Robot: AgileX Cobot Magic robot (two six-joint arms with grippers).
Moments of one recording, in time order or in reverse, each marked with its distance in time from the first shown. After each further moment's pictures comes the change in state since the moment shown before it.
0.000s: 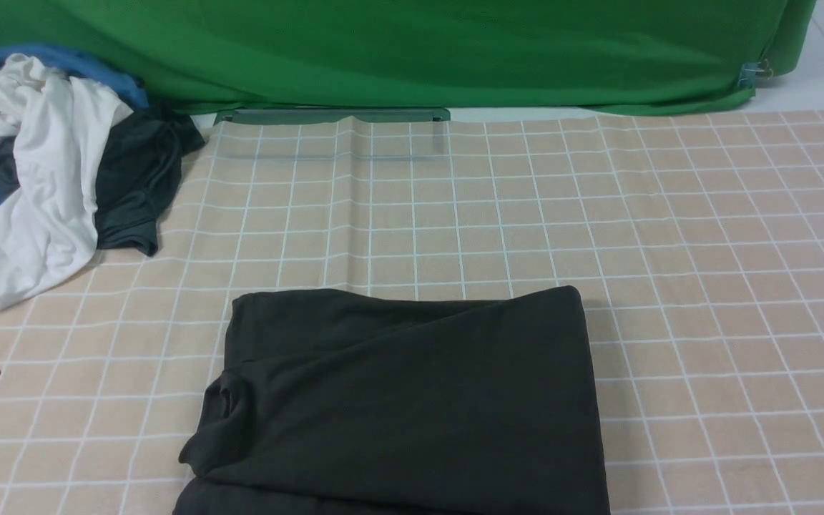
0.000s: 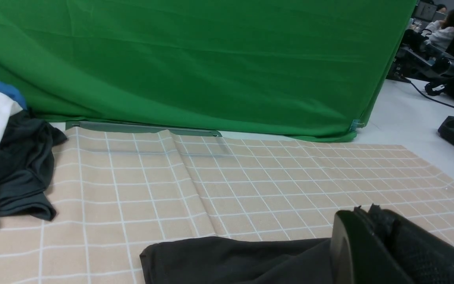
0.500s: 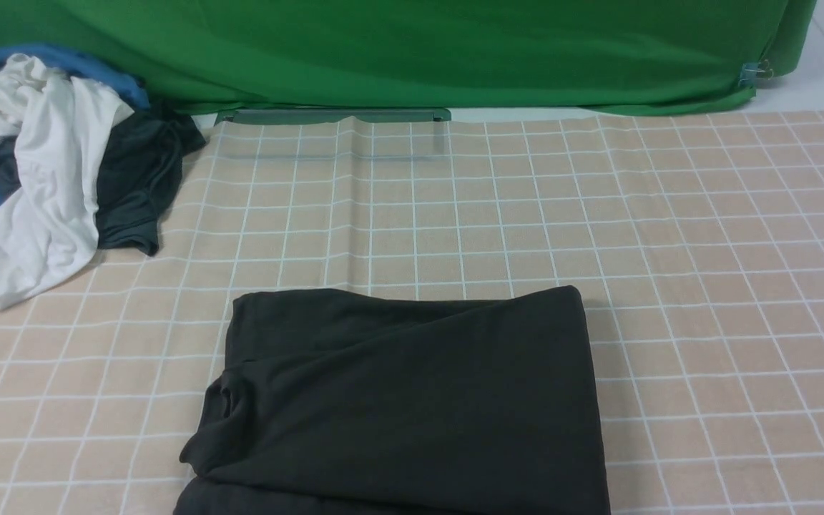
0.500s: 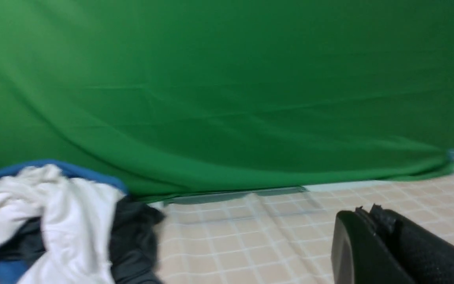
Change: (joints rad) right arm 0.000 0.000 0.000 0.000 0.000 0.010; left arm 0.210 -0.071 0.197 0.002 -0.289 0.262
